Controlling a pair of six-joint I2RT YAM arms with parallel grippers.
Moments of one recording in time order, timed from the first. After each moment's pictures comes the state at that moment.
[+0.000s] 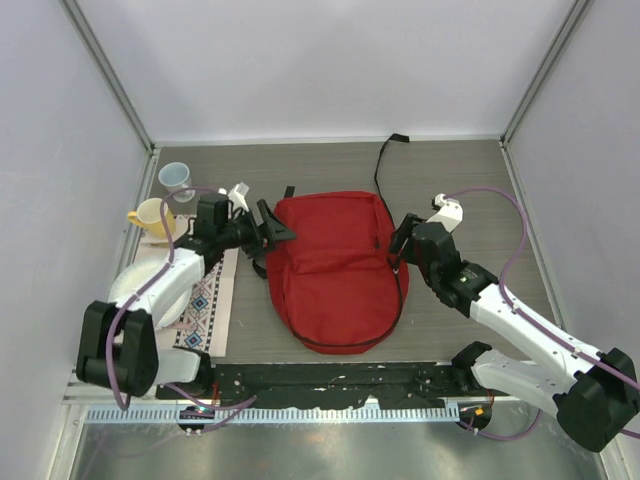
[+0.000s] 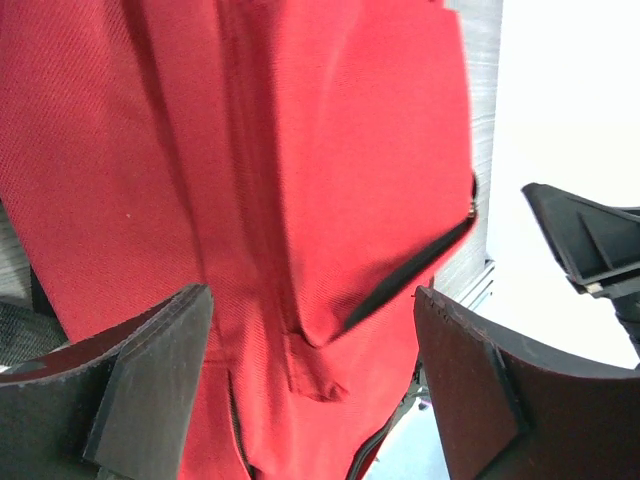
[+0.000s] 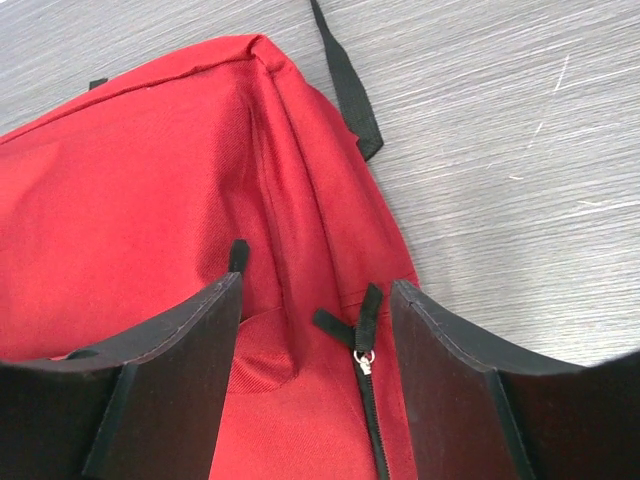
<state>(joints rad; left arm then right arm) -0.24 1.34 0.78 -0.10 0.57 -0.73 0.59 0.97 0.67 -0.22 0.48 0.65</state>
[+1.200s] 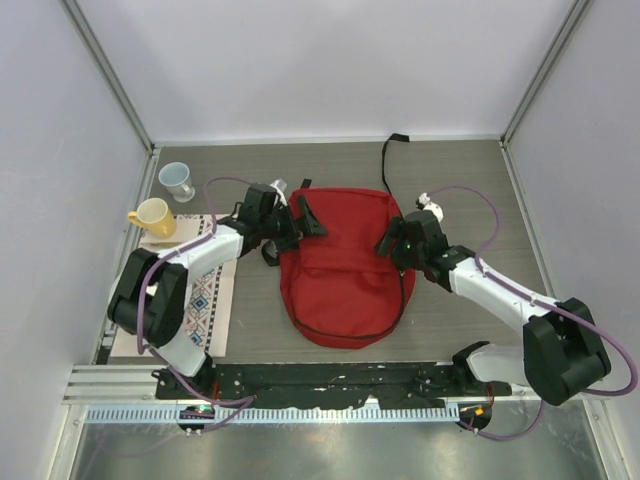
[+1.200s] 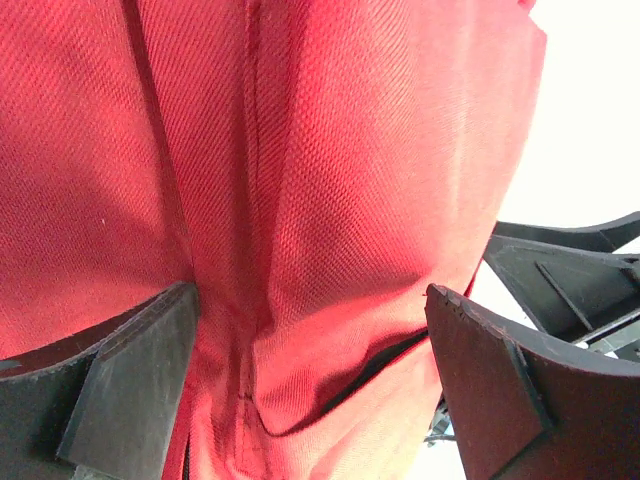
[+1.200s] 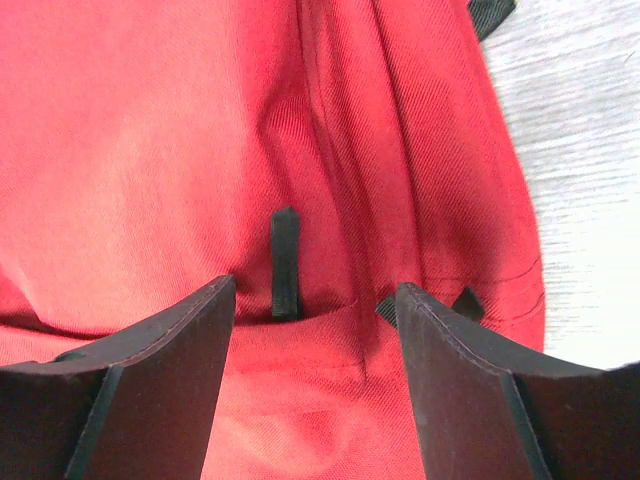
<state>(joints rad) -0.46 1.62 0.97 -0.08 0.37 -0.81 0.47 1.25 0.68 -0.16 0.11 0.73</state>
